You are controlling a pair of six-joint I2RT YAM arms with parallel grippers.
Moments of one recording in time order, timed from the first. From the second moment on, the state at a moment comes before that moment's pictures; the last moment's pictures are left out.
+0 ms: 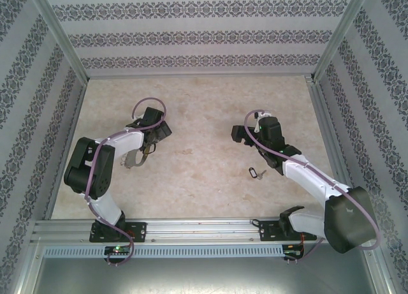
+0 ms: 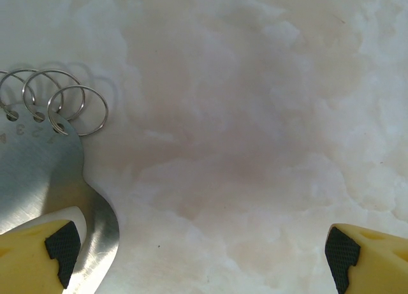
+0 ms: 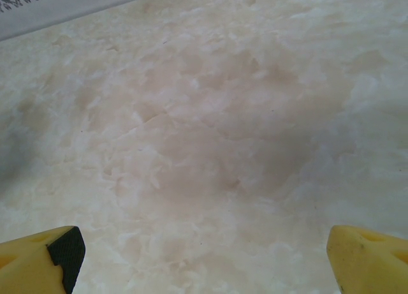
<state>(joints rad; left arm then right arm) -0.29 1.72 0.99 -0.31 -0.20 -0.85 0.36 1.21 0.66 -0.04 0.00 0.44</state>
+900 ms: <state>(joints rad) -0.35 1.76 0.96 -0.31 -0.27 -0.87 0.30 1.13 0.67 -0.12 0.06 0.44</state>
